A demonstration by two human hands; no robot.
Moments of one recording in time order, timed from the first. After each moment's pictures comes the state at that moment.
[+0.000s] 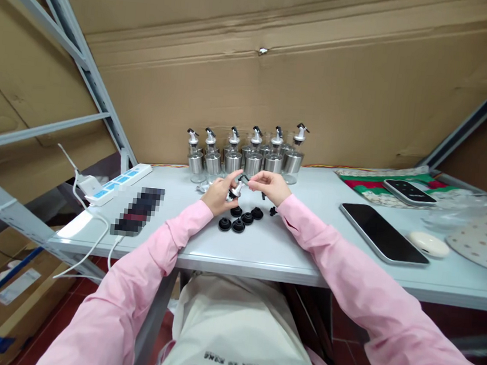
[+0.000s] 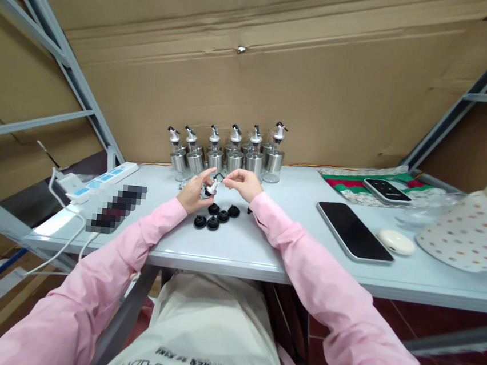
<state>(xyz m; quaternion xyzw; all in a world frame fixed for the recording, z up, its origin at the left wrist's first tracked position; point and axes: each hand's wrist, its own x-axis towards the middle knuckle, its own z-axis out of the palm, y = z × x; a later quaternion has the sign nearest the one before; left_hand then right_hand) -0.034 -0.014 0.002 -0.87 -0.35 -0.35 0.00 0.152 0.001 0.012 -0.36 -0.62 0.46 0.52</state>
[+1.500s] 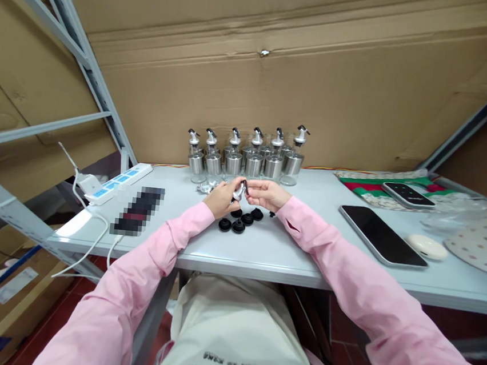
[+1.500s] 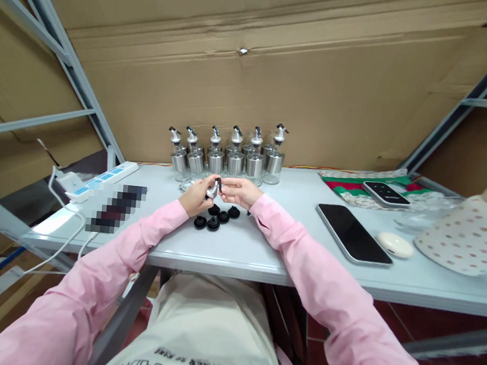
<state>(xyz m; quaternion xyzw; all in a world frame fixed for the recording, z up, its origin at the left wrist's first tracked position) -0.026 -0.026 0.010 -0.88 -0.39 -0.26 0.02 0.156 -0.004 0.010 -0.26 -0.53 0.71 0.39</state>
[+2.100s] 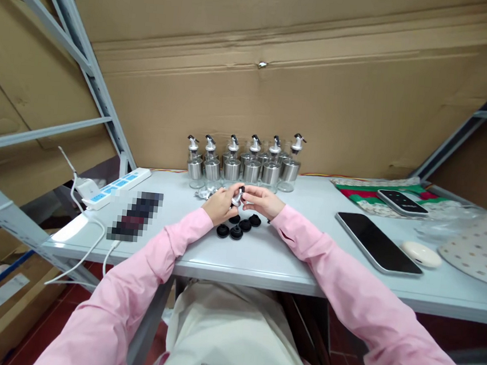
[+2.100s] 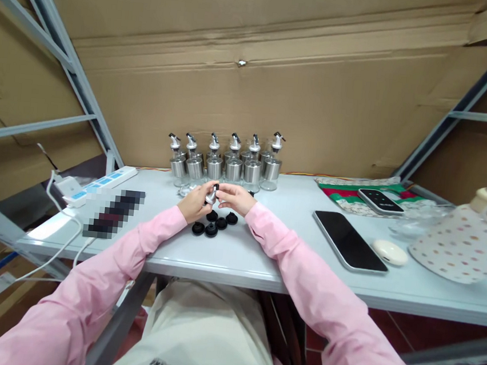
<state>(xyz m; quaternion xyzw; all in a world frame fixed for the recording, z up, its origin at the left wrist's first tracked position) -0.027 -0.023 0.003 -0.88 -0.38 -0.28 0.04 0.146 -0.012 0.013 -0.25 -0.60 0.64 0.40</state>
